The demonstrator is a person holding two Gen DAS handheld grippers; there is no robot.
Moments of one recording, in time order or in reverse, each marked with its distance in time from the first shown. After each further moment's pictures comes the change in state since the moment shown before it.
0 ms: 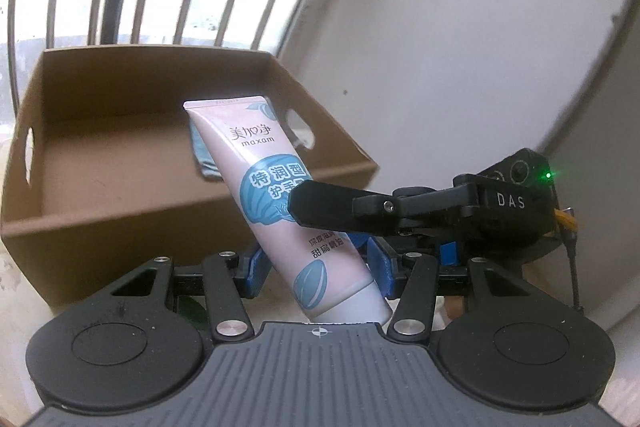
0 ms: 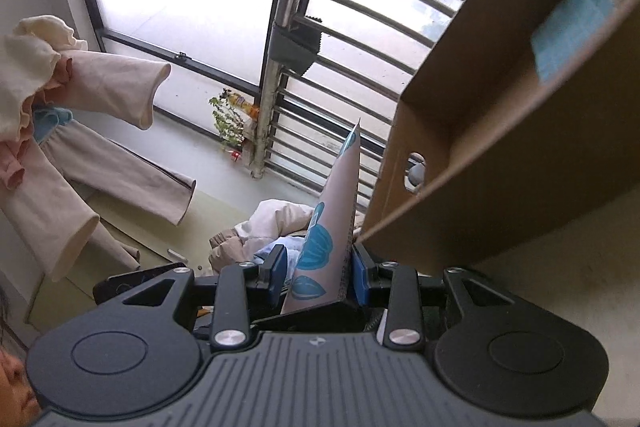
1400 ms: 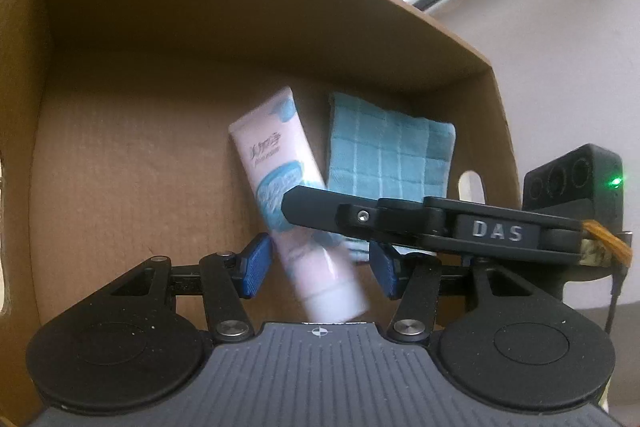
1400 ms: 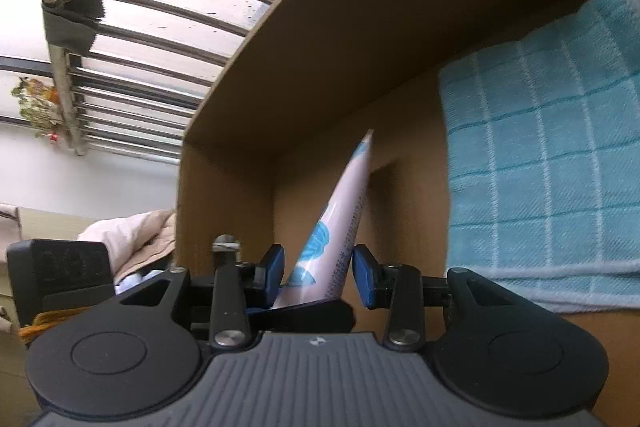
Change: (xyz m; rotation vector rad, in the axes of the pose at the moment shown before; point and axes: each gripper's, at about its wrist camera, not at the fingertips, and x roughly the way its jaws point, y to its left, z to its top) left arm 0.190 0.170 0.134 -0.483 0.369 0.102; right arm 0.130 -0.118 0.169 0.200 0.306 -0.528
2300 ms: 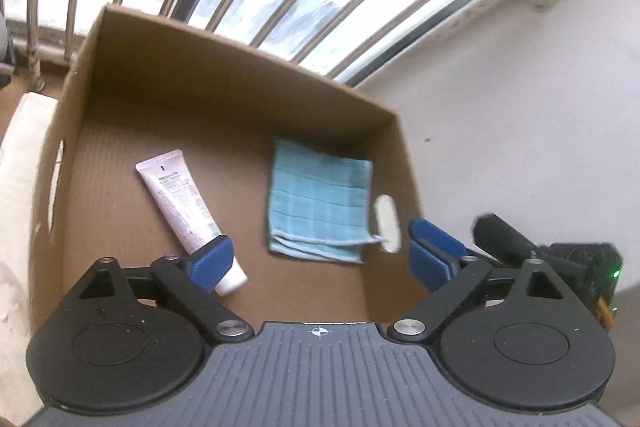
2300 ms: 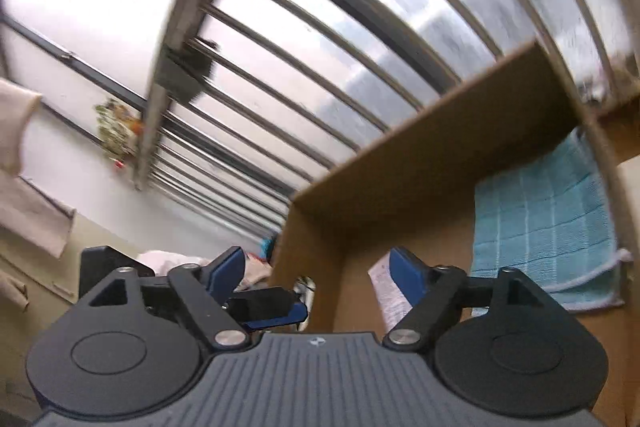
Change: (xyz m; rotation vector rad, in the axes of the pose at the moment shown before) left arm -0.121 -0.025 -0.064 0.032 -0.228 -0.117; right arm -0.141 0.025 -0.077 -0.215 -0.358 0.149
